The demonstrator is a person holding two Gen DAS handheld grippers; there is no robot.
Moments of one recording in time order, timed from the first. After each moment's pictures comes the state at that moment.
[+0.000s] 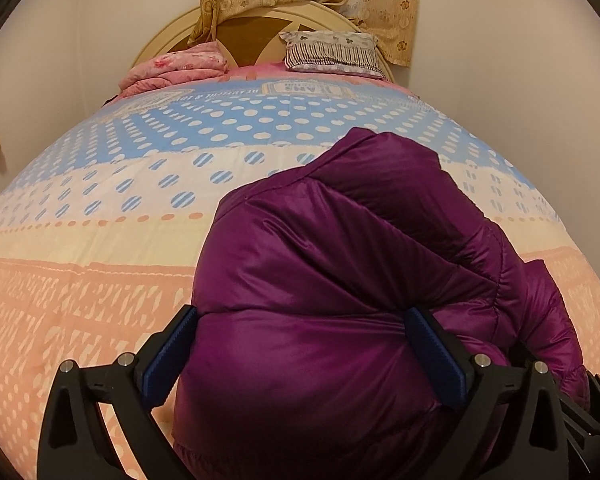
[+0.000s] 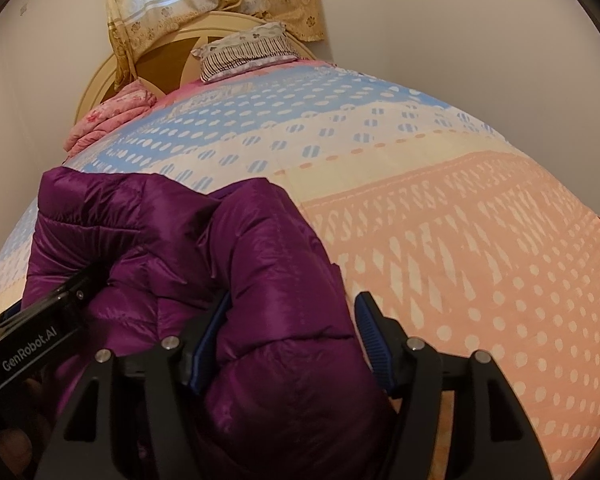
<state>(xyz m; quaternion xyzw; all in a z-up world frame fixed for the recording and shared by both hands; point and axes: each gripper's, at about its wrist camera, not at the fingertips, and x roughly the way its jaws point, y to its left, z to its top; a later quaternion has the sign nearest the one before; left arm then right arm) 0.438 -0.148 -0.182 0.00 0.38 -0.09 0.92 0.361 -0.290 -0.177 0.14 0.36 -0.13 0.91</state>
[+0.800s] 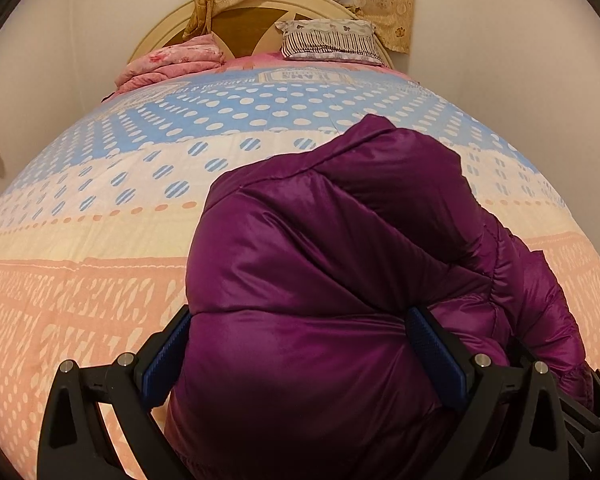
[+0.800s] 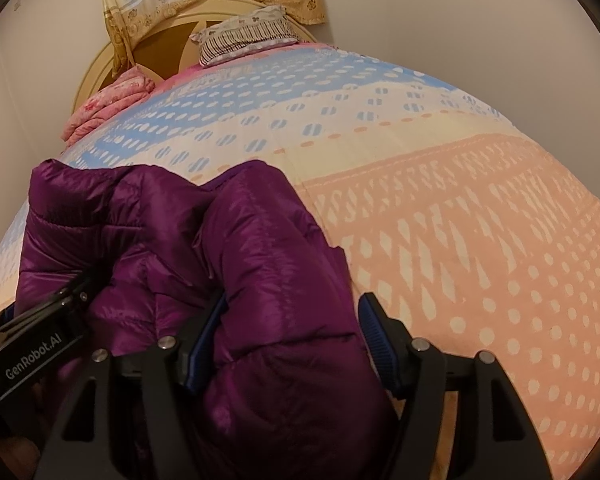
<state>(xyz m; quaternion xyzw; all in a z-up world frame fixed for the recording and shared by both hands) 0.443 -0.158 -0.191 0.02 0.39 -0.09 0.91 0.369 -0.293 -0.188 0.14 0.39 -0.12 0.90</state>
